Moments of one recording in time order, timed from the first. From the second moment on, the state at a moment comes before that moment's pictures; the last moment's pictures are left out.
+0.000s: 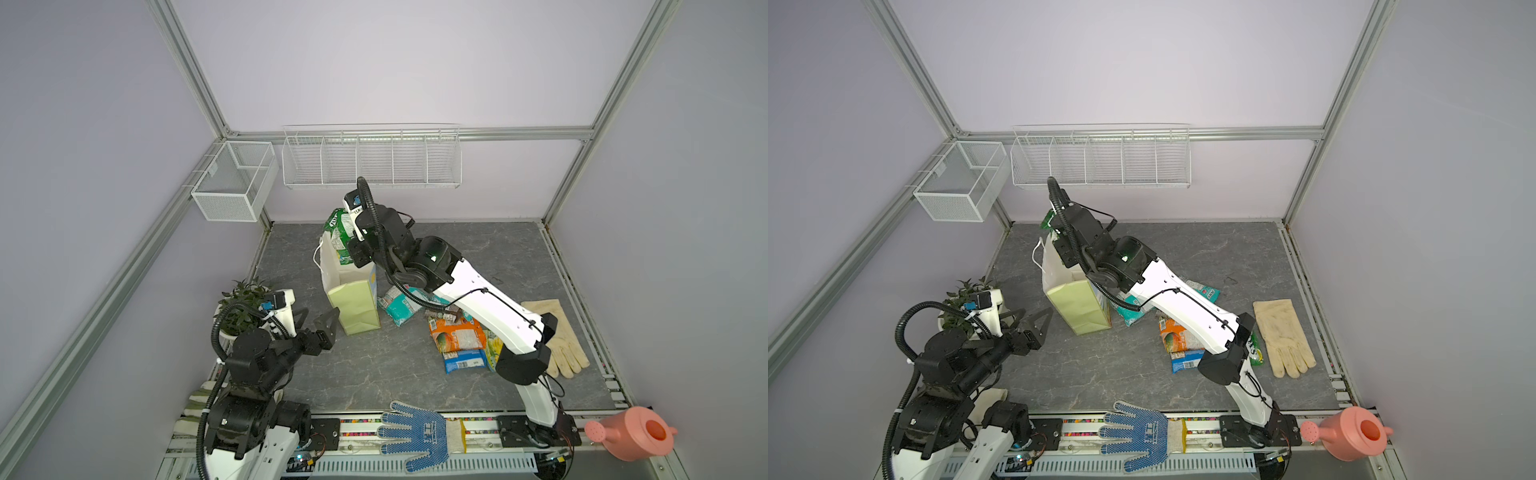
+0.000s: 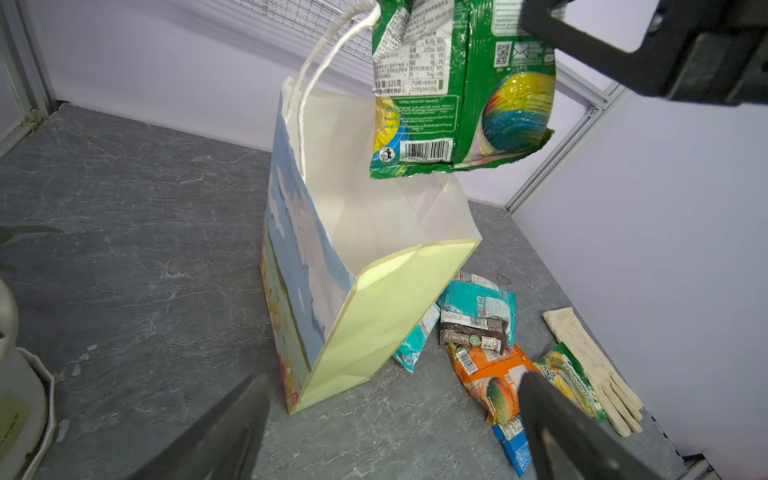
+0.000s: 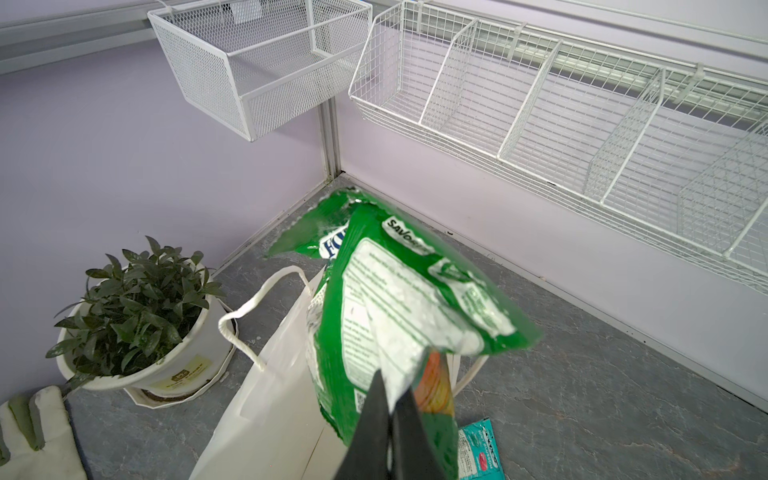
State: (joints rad) left arm -0.22 0.34 0.73 -0.63 0.26 -0.39; right arm 1.09 2.10 2.54 -0.87 0.46 0.15
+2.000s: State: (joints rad) left arm -0.24 0.48 1.07 -0.76 0.29 -0.23; right arm 1.06 1.24 1.47 -0.65 0.52 0.33
